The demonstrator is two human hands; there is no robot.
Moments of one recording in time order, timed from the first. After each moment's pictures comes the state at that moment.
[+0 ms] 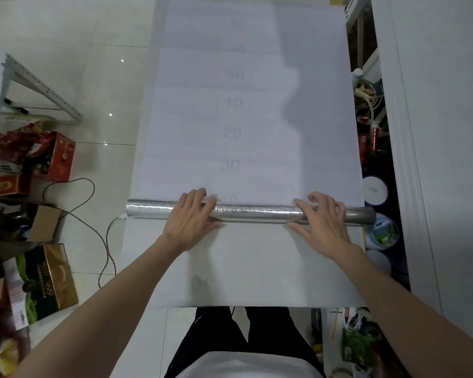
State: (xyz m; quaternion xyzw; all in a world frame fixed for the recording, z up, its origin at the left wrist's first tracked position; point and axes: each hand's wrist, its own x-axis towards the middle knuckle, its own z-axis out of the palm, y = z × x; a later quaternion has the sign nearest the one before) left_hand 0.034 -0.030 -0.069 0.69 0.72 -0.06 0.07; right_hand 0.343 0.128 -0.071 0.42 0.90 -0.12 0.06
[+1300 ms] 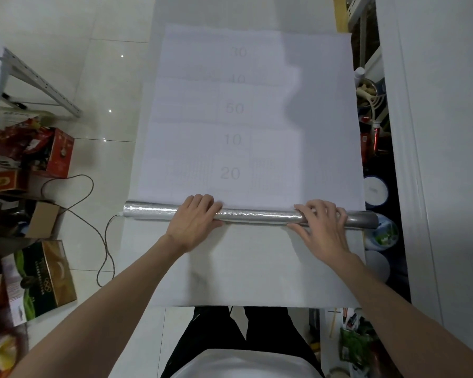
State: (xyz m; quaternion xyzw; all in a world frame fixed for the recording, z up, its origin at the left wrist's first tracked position) left_hand 0.043 -0.030 -0.070 0.70 0.71 0.02 0.07; right_hand 0.345 0.115 -0.077 0.43 0.90 -0.10 -0.02
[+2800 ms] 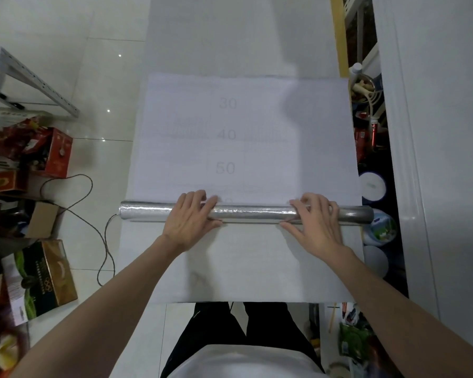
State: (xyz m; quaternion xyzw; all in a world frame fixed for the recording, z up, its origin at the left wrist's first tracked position) left_hand 0.040 -0.039 -0.080 0.69 0.72 0.01 0.04; right_hand 0.339 0.112 -0.075 0.40 0.91 -0.08 0.00
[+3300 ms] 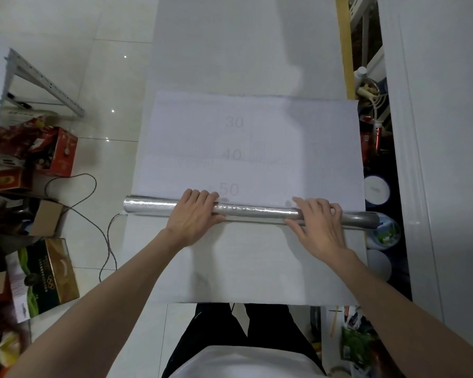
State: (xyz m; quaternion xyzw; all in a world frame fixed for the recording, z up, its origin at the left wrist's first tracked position) left_hand 0.037 -0.028 -0.070 0.67 0.73 0.00 0.09; right_hand 0.334 0.112 -0.072 0.41 0.91 -0.08 0.01
